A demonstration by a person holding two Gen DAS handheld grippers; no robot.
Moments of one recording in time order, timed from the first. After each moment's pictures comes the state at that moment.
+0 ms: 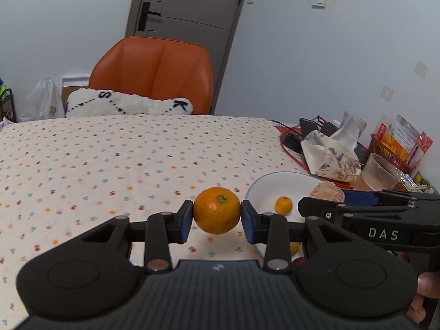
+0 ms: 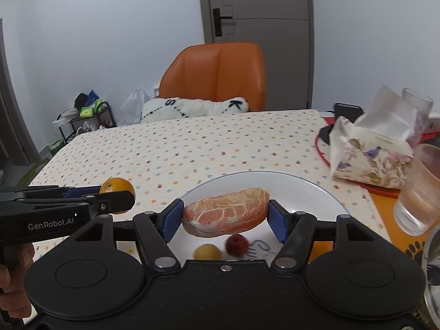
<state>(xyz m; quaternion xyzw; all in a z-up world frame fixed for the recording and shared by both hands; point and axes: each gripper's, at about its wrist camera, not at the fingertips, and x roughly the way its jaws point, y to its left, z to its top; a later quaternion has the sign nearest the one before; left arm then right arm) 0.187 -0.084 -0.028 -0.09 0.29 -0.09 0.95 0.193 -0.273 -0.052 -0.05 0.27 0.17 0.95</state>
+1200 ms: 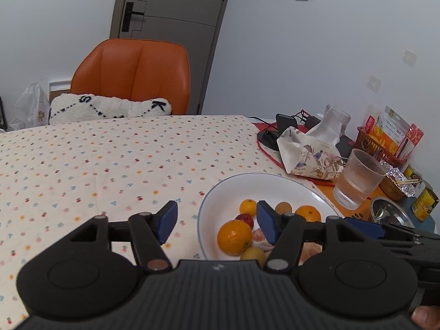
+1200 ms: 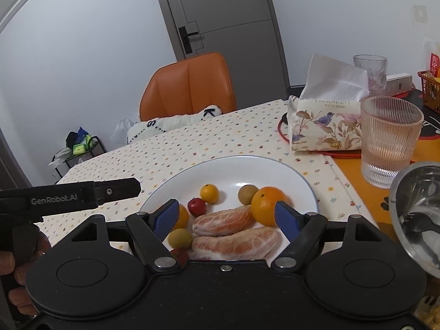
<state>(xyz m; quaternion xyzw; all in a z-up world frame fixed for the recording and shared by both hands) 0.189 -0.123 -0.015 -0.08 0.30 -0.11 0.95 0.166 -0.329 -0.067 0.05 0.25 0.15 0.96</state>
